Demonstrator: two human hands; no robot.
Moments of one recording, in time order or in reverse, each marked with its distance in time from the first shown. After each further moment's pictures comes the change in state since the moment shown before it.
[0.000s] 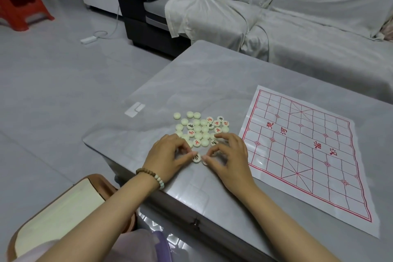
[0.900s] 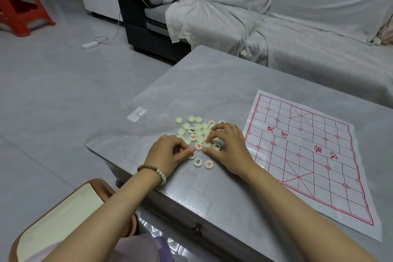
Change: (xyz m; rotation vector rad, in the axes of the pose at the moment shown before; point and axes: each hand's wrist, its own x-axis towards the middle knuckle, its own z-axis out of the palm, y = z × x) left_hand 0.014 -0.008 -0.005 -0.049 0.032 -0.076; right_hand 0.048 0.001 -0.008 -0.100 -0.140 -0.051
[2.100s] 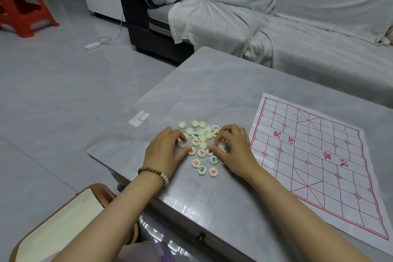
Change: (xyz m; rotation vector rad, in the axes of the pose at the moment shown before) left_hand 0.010 0.002 -0.007 0.212 0.132 -0.023; right_hand 0.012 0.007 0.005 0.019 0.020 0.096
